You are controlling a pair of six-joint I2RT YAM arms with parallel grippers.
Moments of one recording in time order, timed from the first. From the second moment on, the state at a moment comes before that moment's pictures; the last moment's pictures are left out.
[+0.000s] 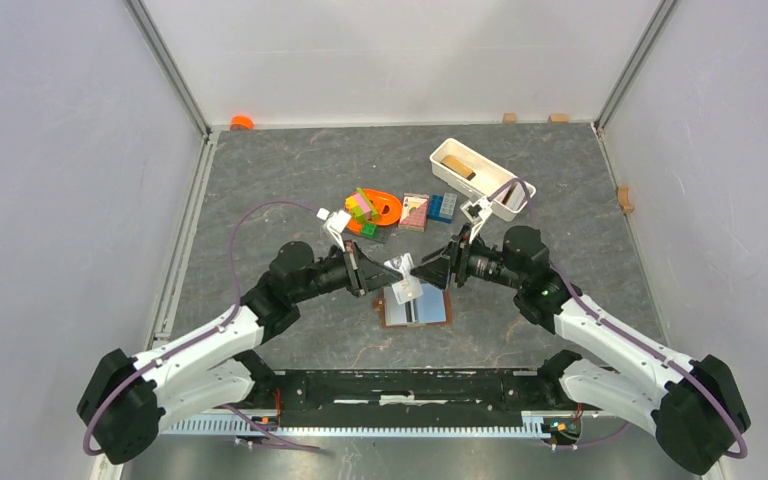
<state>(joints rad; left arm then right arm) -0.74 0.94 0.47 0.40 0.42 -0.89 0.62 0.97 0.52 0.32 -0.55 0.57</state>
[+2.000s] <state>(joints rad) -0.66 1.74 0.54 0.54 0.63 -1.06 0.62 1.04 0.37 -0.10 -0.10 0.41</state>
